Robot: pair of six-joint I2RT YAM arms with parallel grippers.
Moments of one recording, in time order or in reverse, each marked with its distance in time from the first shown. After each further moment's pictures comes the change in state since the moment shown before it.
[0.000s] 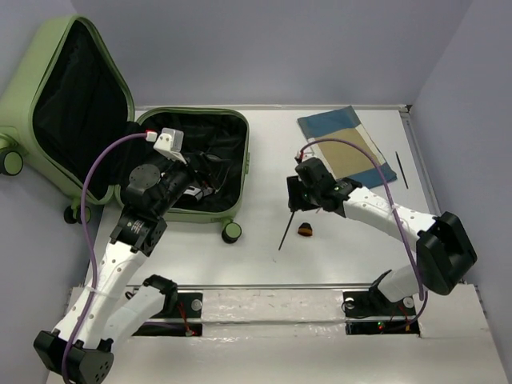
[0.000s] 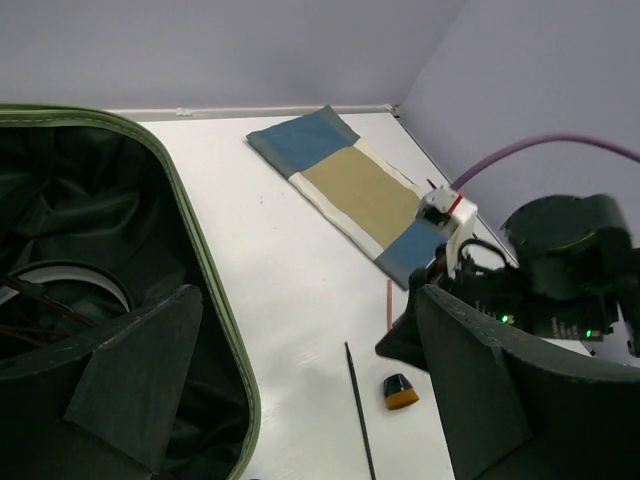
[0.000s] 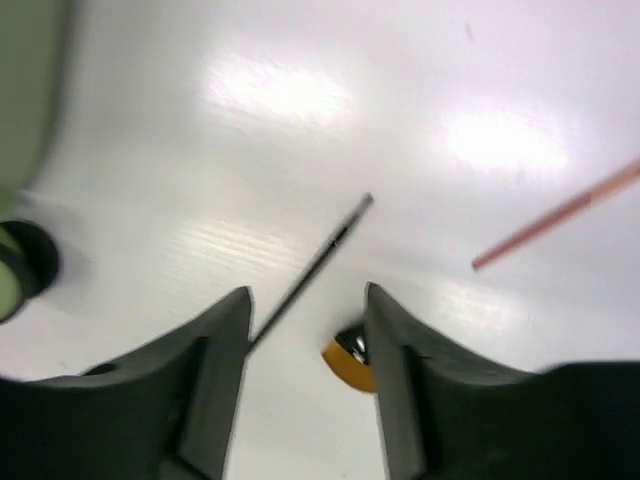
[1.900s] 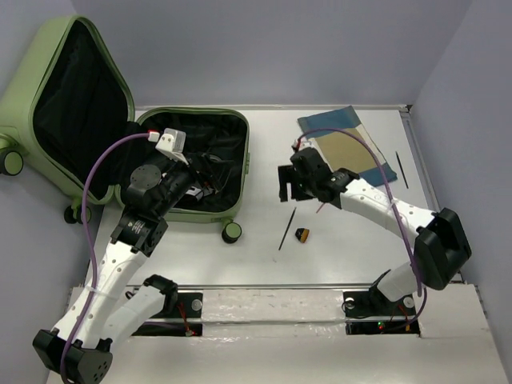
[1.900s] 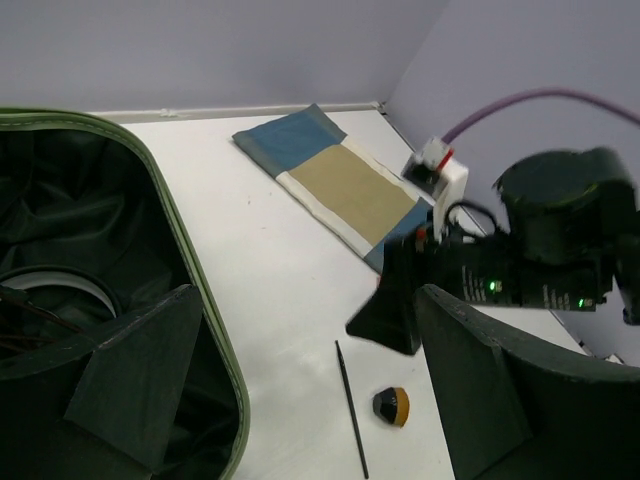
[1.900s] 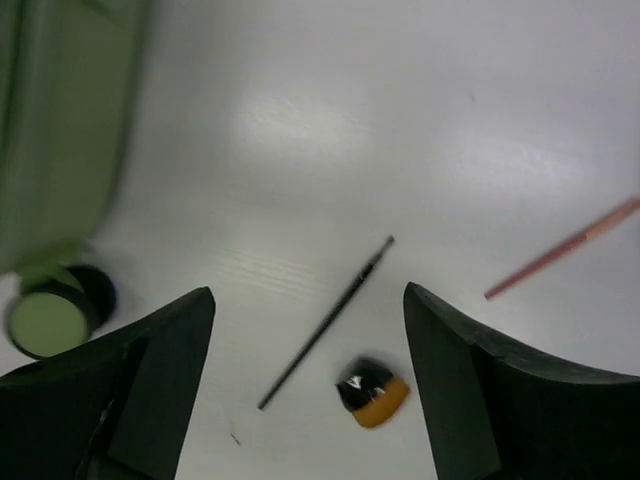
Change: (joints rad) left arm -0.018 0.000 0.000 0.010 0.015 -0.002; right arm 0.010 0.065 0.174 -0.066 0.045 0.050
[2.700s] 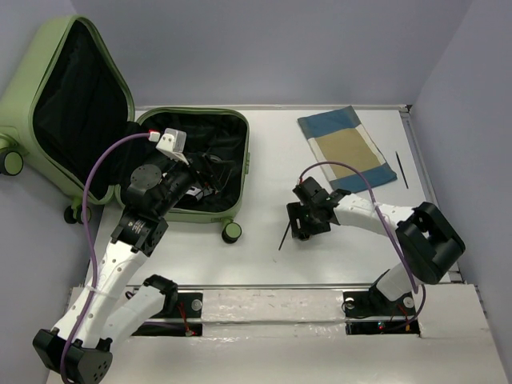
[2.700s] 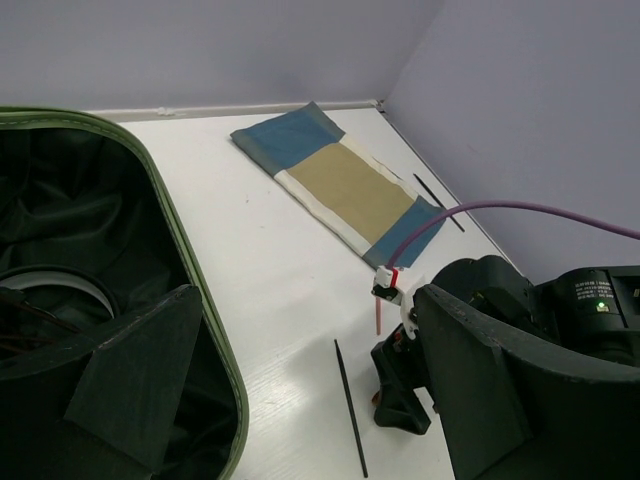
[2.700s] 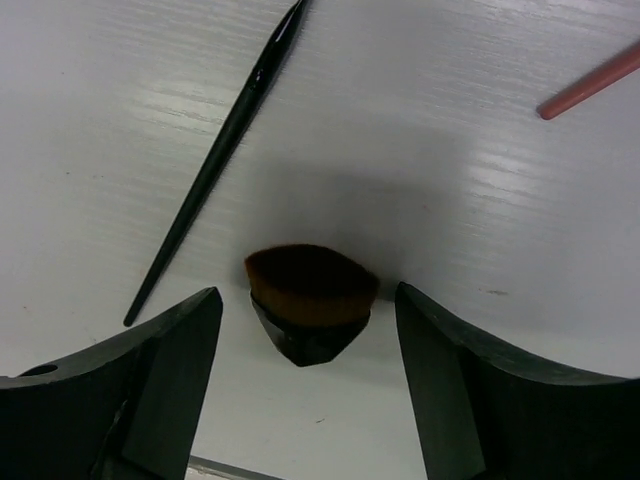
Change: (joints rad) left arm -0.002 0.003 0.000 0.000 0.004 0.000; right arm 0.000 0.021 -0.352 -0.041 -0.150 0.038
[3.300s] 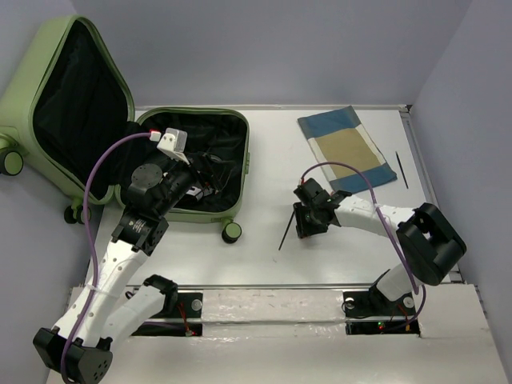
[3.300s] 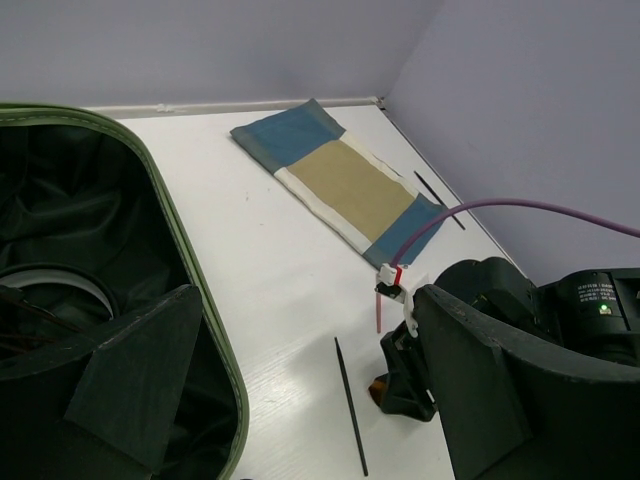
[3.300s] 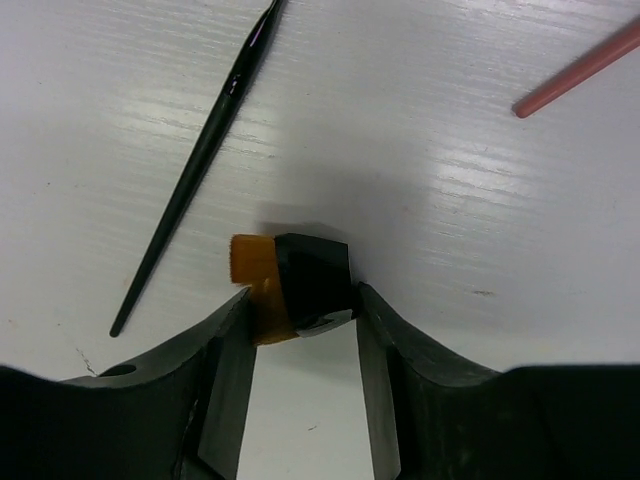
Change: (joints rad) left arm 0.000 0.007 0.000 0.000 0.003 0.000; right arm 0.000 0.002 -0.021 0.018 0.022 0.008
